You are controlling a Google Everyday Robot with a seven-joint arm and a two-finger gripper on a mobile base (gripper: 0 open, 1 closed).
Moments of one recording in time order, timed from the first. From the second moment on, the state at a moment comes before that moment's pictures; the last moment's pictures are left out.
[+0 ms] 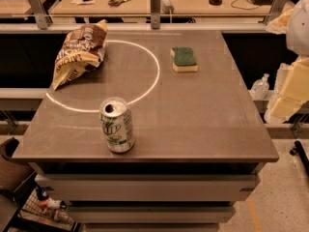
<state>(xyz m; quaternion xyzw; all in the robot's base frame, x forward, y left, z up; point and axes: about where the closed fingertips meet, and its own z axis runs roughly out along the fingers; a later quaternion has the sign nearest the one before) 0.438 -0.211 0.997 -0.60 0.77 -0.06 0.19</state>
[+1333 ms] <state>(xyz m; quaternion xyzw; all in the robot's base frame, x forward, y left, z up) 0.487 -0.172 1.057 -0.59 0.74 -0.13 0.27</state>
